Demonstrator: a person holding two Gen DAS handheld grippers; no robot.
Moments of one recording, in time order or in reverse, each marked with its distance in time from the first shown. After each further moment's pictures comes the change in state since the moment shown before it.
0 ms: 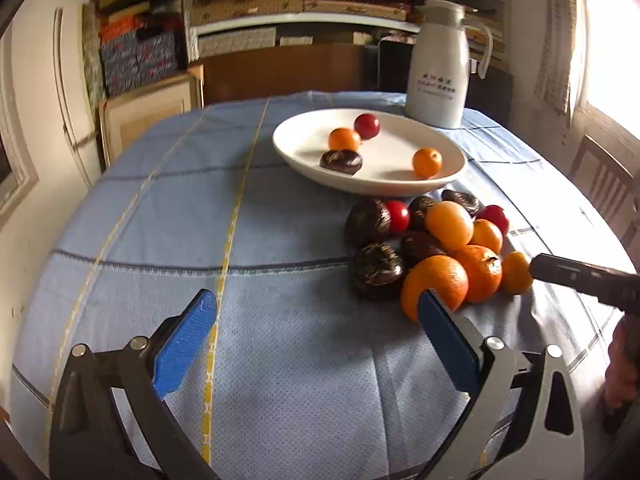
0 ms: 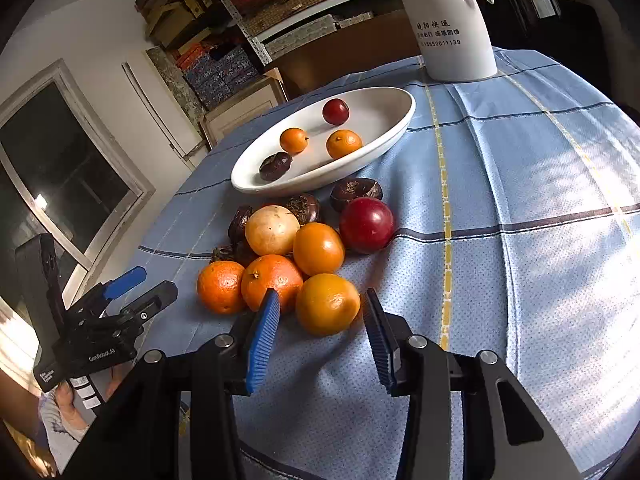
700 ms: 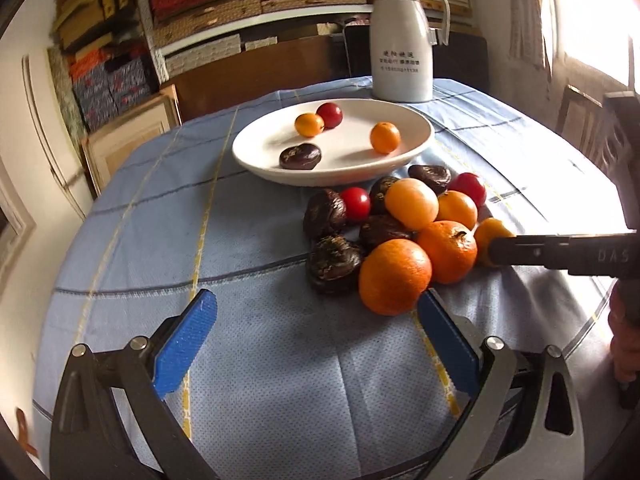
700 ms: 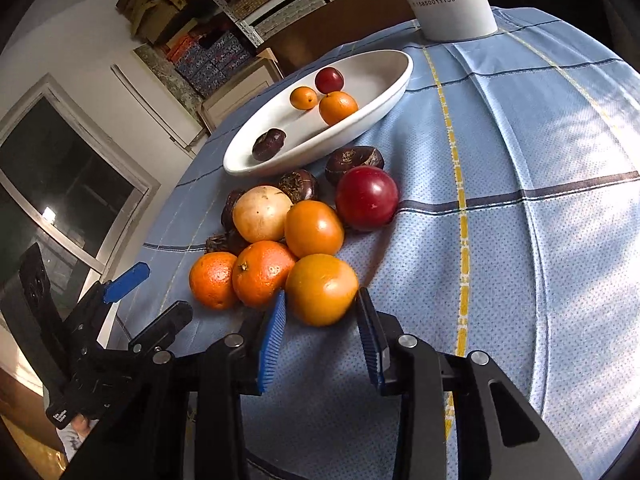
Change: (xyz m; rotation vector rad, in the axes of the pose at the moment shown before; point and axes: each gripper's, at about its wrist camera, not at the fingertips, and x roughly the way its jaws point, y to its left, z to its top) left arm 0.000 -0.047 -0.001 0.200 -0.005 0.023; right arm 0.021 -0.013 0.001 0.095 0.099 0.068
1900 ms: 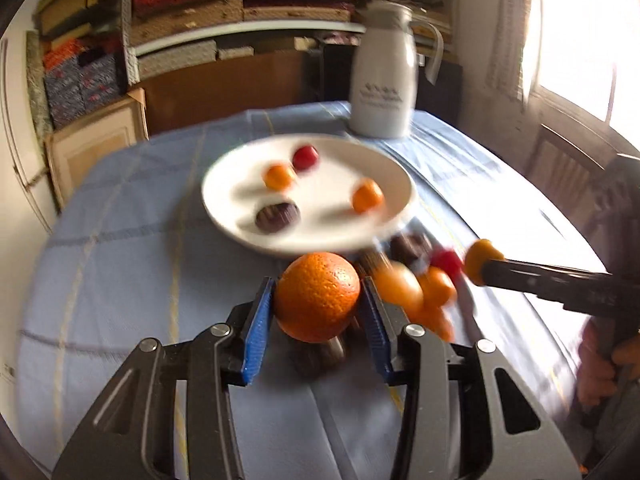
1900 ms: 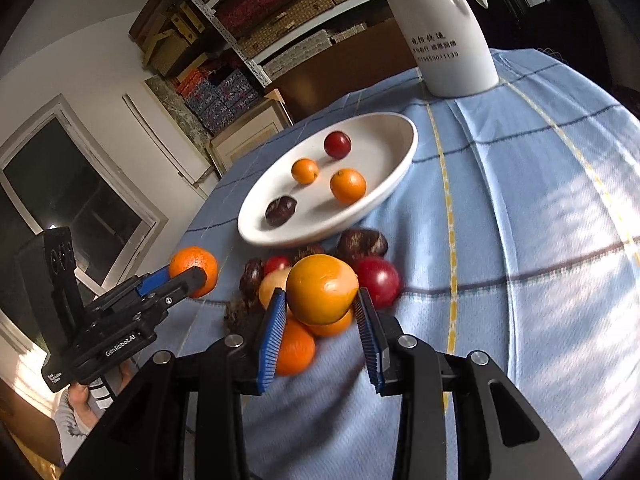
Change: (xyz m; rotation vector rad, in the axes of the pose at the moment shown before) left arm 0.016 0.032 0.065 -0.064 -0.035 -0.174; right arm -0.023 0.009 0.043 -0.020 -0.154 0.002
